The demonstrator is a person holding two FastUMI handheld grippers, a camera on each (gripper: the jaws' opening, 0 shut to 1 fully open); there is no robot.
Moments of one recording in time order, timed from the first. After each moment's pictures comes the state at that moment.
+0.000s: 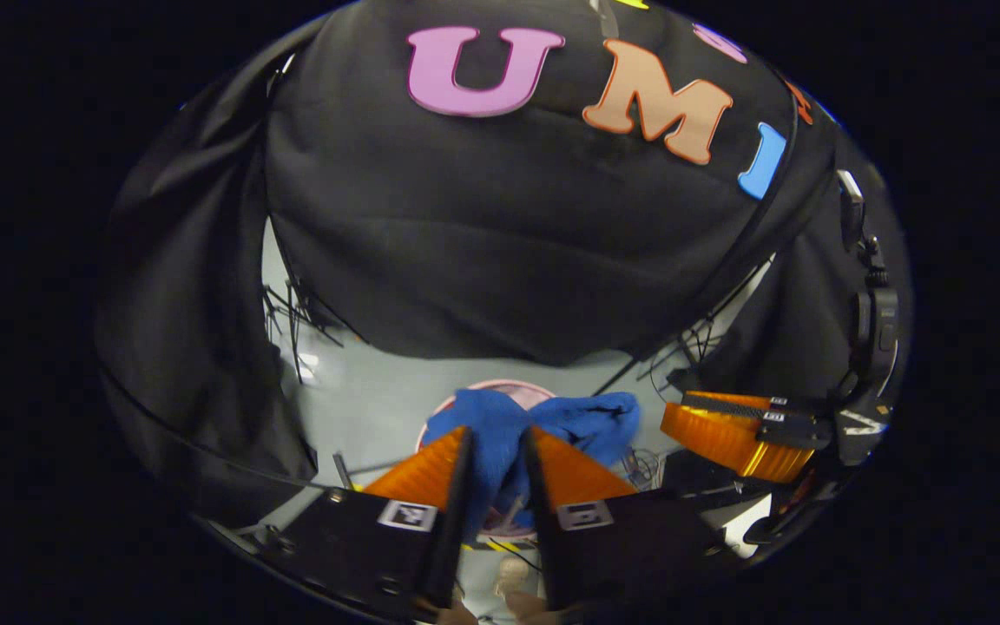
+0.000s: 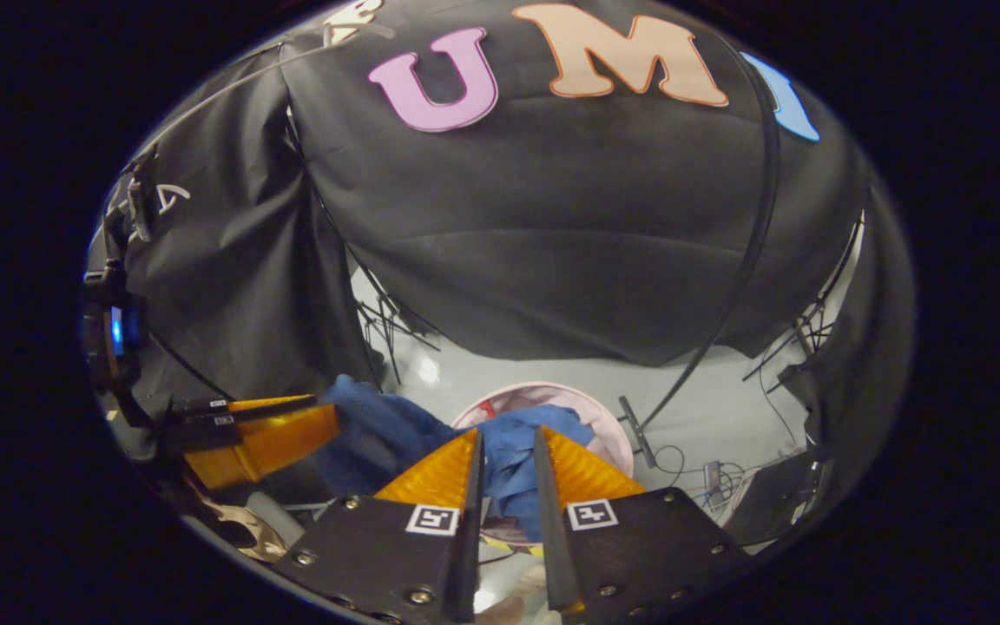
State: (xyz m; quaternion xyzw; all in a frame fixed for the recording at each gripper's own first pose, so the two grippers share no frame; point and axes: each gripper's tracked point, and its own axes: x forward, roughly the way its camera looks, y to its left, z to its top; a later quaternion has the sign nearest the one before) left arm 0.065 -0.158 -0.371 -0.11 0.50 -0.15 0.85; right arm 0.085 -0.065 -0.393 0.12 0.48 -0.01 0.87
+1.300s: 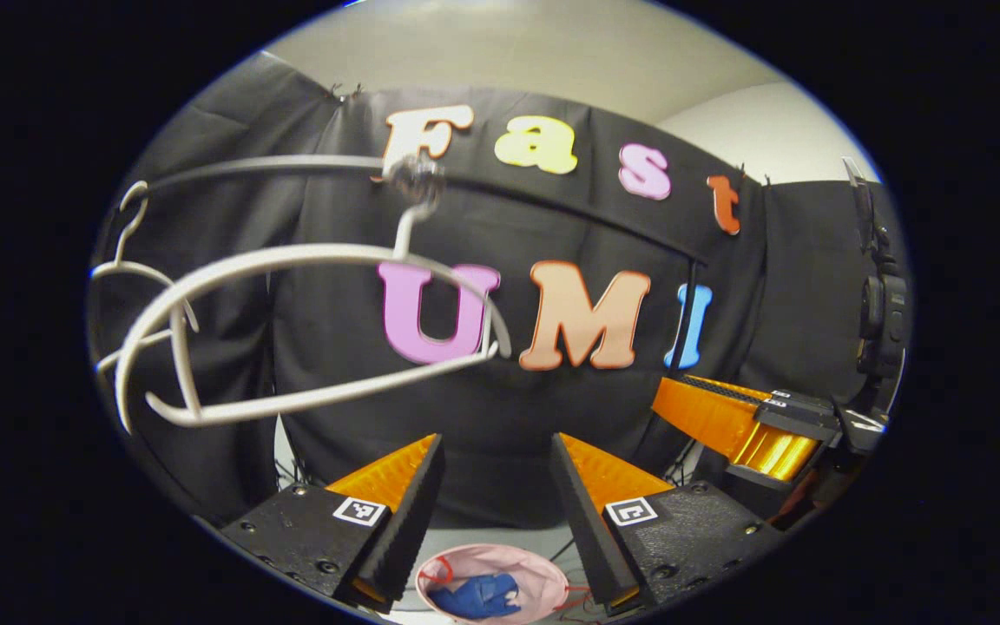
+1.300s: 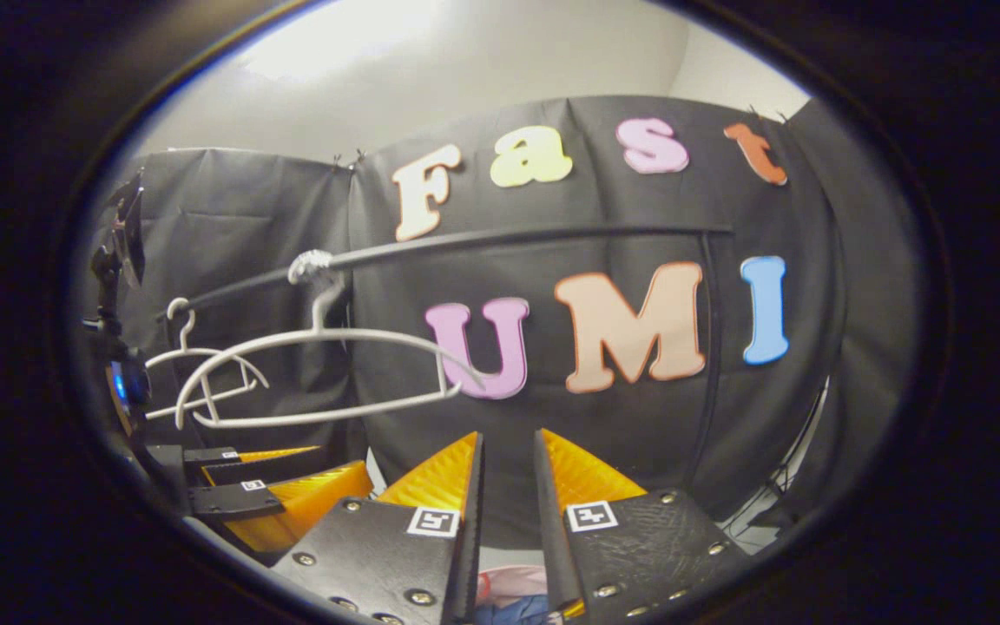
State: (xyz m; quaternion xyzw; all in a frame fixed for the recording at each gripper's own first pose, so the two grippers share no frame) left arm 0.135 -0.137 -0.052 -0.12 0.12 -0.15 0.98; right arm 0.148 -0.102 -0.051 0.07 0.07 -0.03 0.99
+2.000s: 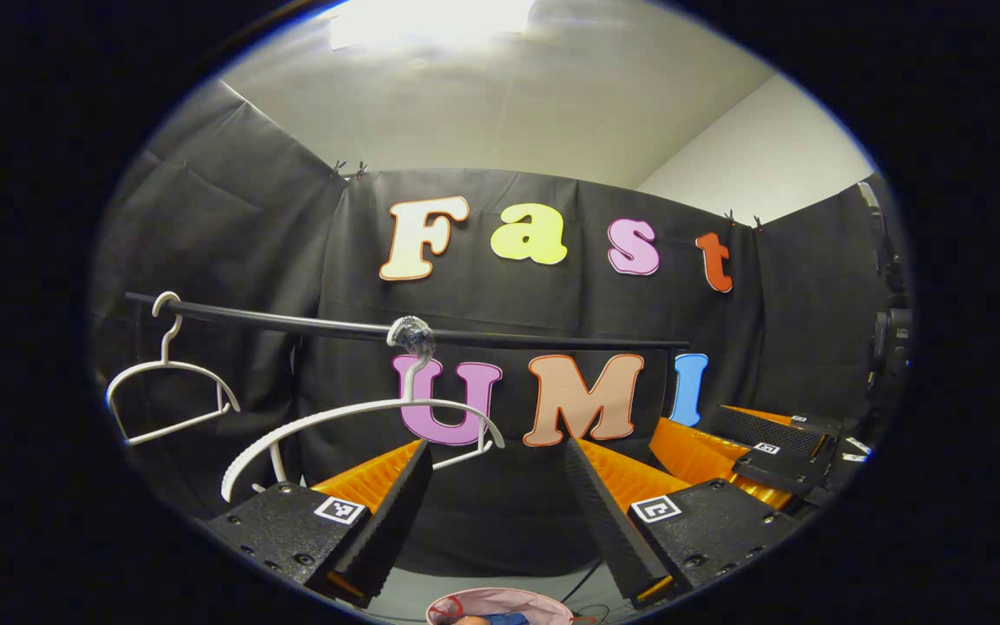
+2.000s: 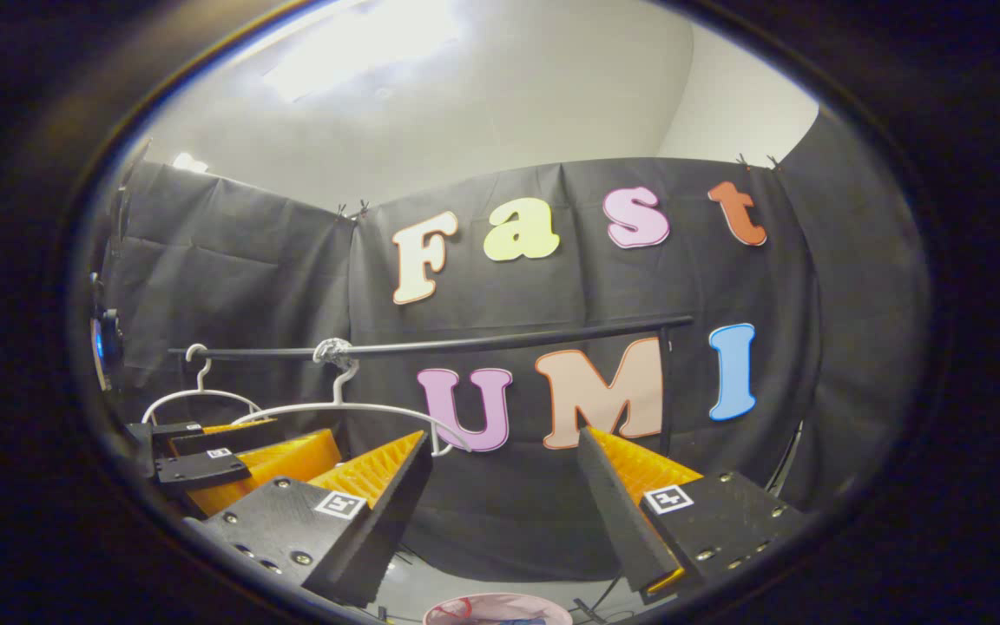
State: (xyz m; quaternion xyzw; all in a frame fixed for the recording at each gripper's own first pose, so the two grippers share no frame) left arm 0.101 -0.131 0.043 -0.10 0.01 -0.11 0.99; right arm 0.097 -0.126 0.038 0.05 0.00 -0.06 1.00
